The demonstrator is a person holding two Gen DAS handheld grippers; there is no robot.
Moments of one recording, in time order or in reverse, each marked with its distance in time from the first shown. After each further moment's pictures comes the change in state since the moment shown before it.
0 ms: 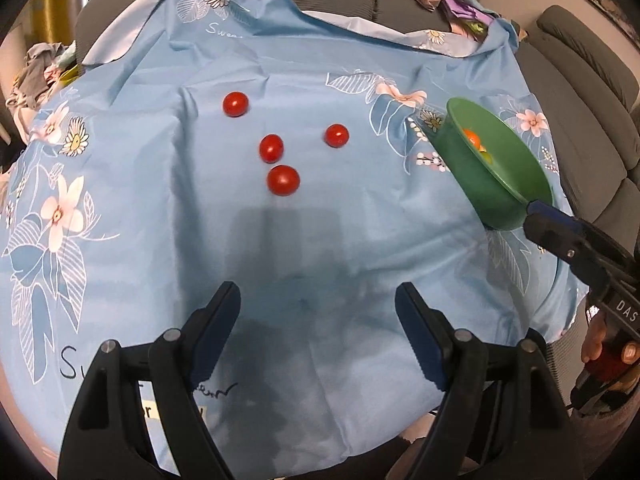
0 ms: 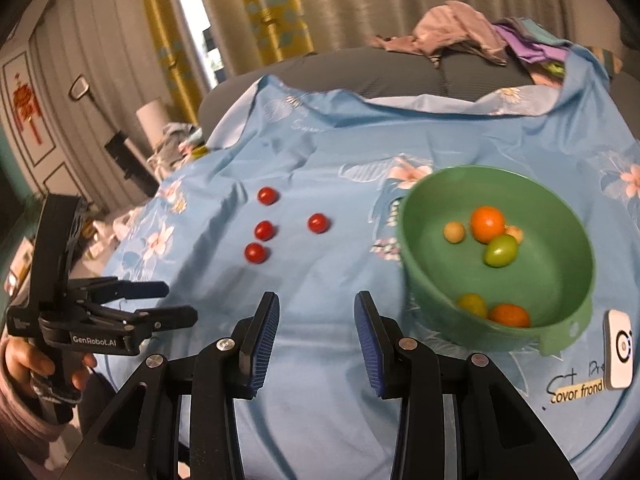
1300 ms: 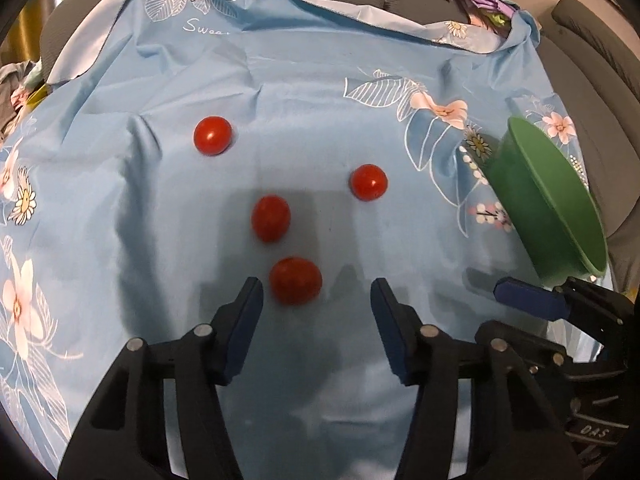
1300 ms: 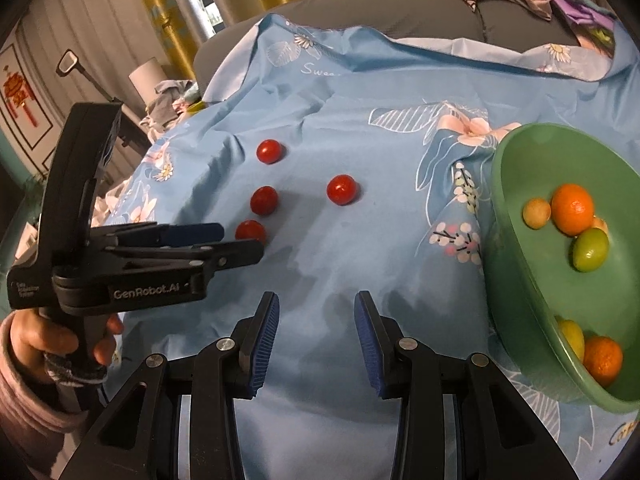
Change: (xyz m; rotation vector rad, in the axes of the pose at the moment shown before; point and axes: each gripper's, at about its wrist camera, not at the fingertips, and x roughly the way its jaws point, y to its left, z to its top) left arm 0.080 0.020 0.072 0.045 0.027 0.020; right arm 0.095 0.004 0.016 0.035 0.167 0.051
